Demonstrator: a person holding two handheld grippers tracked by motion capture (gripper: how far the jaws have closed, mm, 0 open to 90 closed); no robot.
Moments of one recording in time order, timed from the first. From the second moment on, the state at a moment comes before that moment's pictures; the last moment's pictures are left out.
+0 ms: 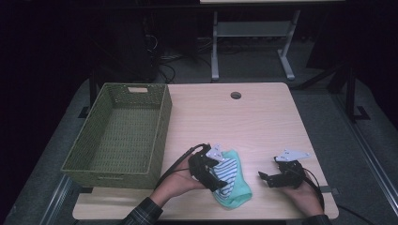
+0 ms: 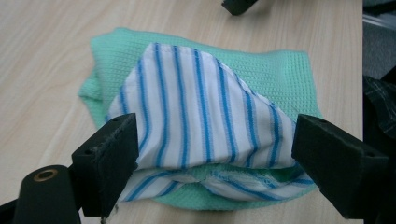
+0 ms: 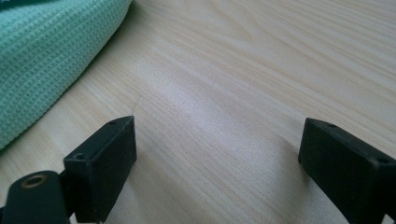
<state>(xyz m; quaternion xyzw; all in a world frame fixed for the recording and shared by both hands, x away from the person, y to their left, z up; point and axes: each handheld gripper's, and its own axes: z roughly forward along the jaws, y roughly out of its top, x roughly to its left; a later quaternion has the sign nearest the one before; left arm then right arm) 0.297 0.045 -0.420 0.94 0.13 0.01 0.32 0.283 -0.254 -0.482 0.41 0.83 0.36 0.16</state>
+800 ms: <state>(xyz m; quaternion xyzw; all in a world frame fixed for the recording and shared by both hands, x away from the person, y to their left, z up) 0.296 0.038 -0.454 0.96 0.10 0.02 0.27 0.283 -0.255 -0.482 0.41 0.83 0.36 0.16</state>
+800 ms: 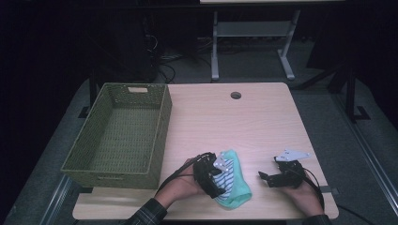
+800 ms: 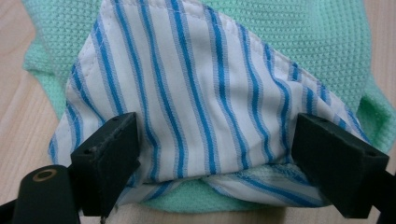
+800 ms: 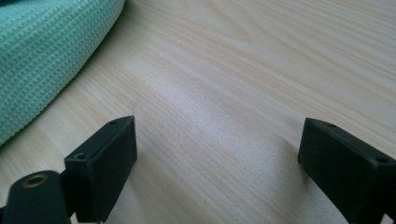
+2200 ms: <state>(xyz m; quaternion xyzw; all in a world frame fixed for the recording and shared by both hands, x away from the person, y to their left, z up) 0.302 0.047 -0.432 0.95 0.14 -0.05 0.28 0.283 -0.255 -0.482 0.41 0.82 0.36 0.16</state>
